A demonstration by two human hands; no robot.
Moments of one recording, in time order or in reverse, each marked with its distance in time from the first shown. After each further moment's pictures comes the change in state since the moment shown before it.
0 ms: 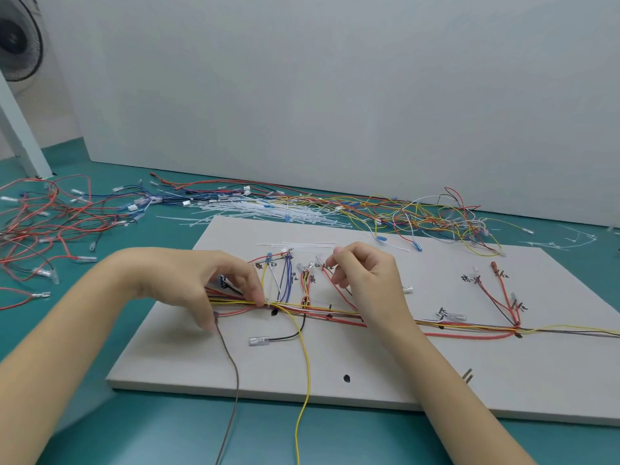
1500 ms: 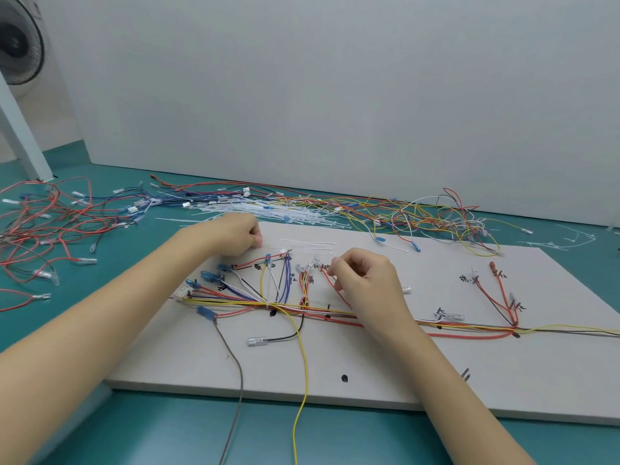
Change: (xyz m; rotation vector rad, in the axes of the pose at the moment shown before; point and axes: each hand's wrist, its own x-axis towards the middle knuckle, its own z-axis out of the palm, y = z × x) left_hand 0.107 -0.033 -0.040 0.317 0.469 -0.323; right_hand 0.001 0.011 -0.006 -0.207 -0.032 -0.011
